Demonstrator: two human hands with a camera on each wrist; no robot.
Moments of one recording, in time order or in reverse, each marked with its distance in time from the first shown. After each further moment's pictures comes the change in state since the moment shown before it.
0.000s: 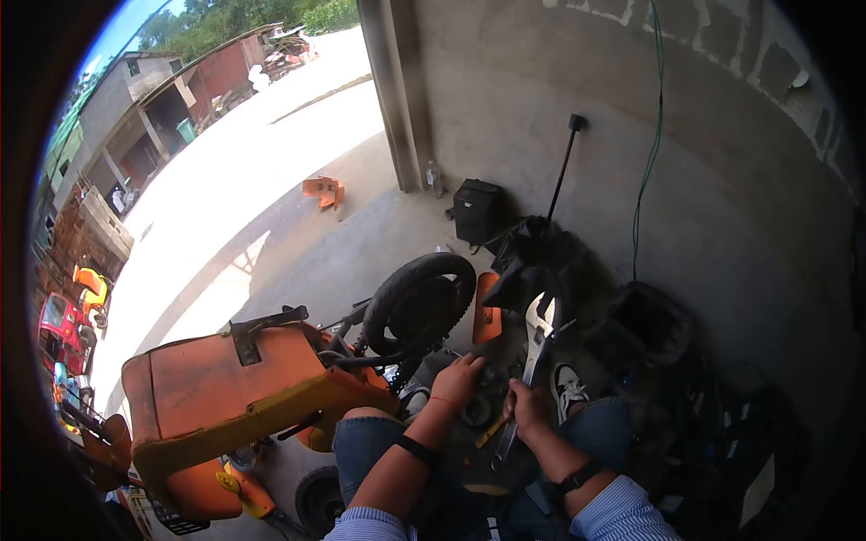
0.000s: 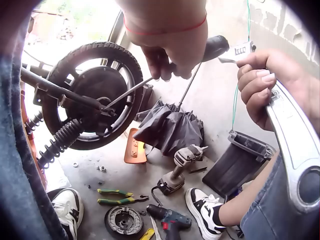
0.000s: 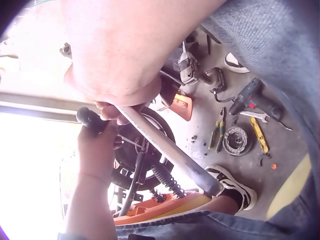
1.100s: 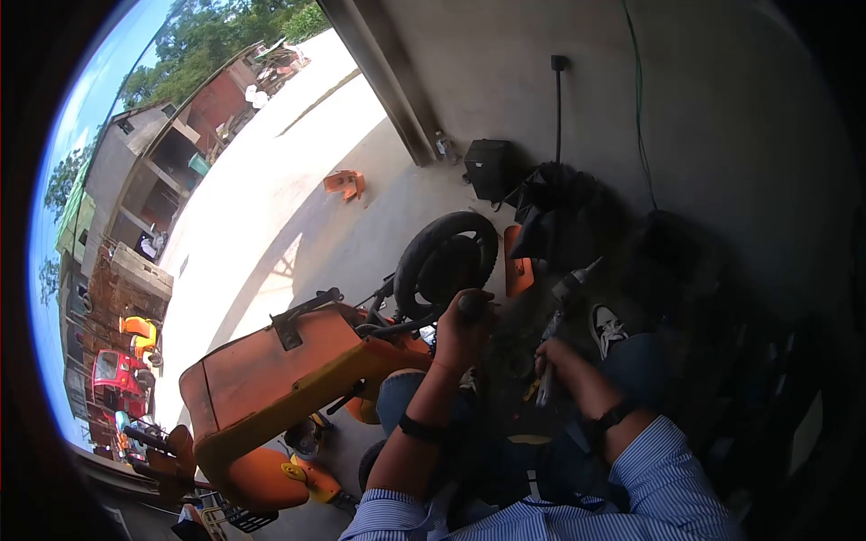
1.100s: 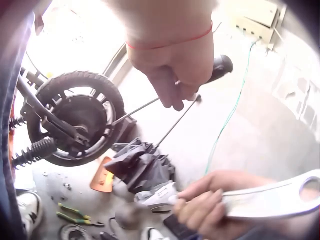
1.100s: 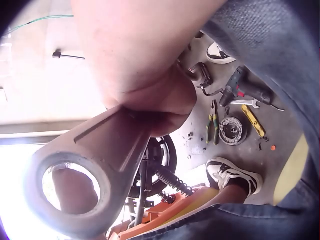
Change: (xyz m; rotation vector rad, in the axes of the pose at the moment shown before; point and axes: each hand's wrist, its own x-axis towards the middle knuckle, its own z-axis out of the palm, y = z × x) left_hand -0.010 0.056 -0.084 -0.799 0.150 -0.294; right_hand 0.054 0.056 -0.050 0.207 -0.027 0.687
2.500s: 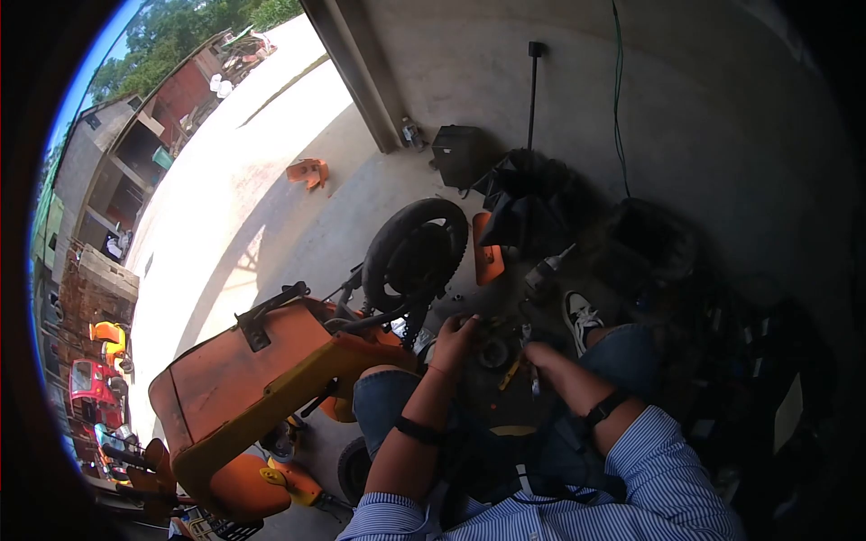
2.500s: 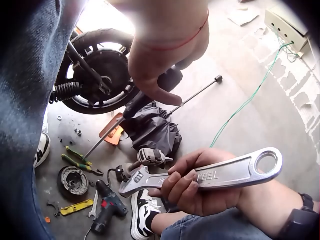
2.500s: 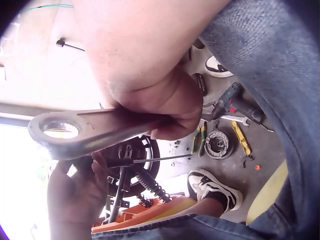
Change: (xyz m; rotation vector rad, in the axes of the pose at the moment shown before) left_hand -0.015 -0.071 0.025 -0.470 0.039 -0.555; right_hand -0.010 0.021 -0.014 -0.532 0.121 -0.261
